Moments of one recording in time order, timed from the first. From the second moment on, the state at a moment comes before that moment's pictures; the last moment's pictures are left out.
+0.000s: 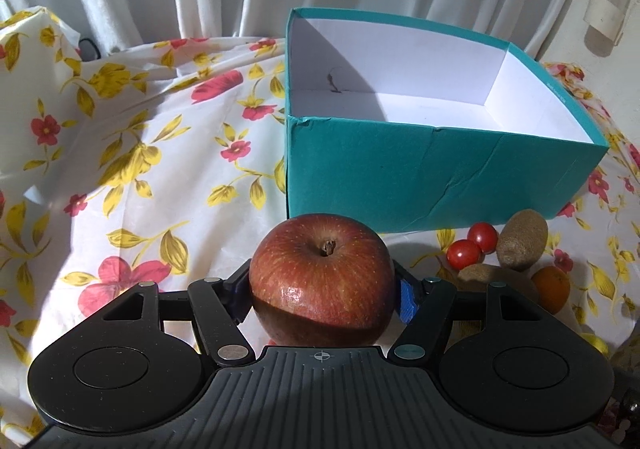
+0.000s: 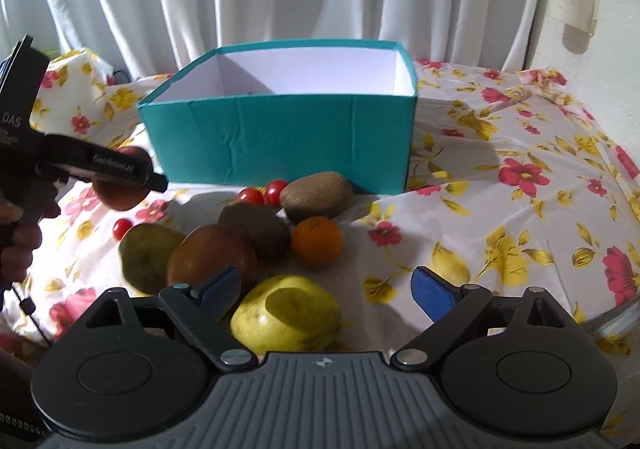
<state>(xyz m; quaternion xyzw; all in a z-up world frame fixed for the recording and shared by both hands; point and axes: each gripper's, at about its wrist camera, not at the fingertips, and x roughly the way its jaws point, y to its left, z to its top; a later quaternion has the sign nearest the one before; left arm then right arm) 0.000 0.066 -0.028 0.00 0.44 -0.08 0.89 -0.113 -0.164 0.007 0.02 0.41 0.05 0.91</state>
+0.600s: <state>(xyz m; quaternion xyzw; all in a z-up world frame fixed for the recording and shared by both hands) -0.022 0.072 -0.012 -0.01 0.43 -0.08 0.90 -0.102 -0.139 -0.029 -0.04 0.45 0.11 0.88</state>
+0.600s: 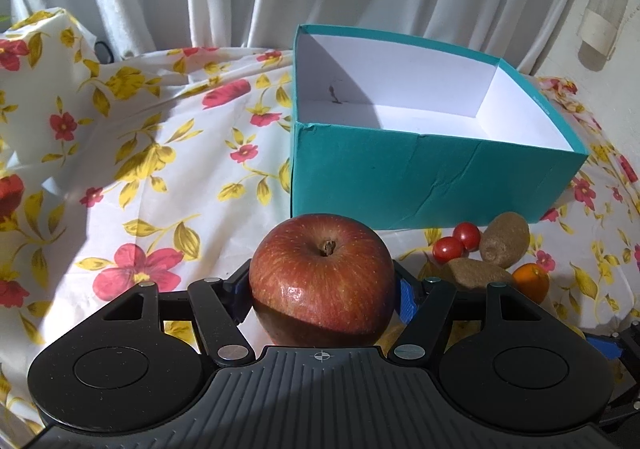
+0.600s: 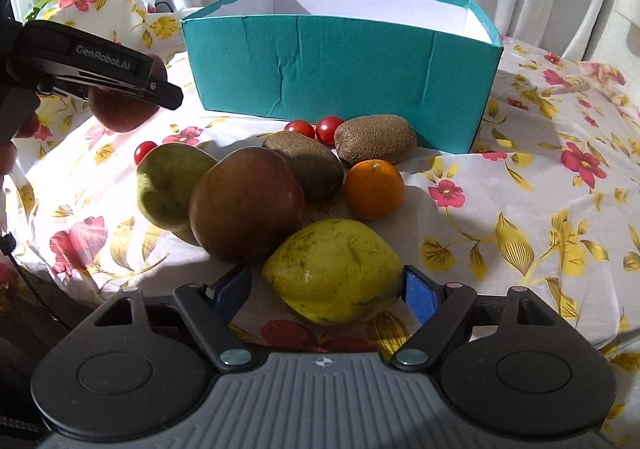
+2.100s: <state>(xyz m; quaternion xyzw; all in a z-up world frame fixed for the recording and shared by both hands) 0.059 -0.008 0.032 0.03 0.38 -0.13 0.92 -0.079 -0.217 -0.007 0.05 0.40 -0.04 0.92</state>
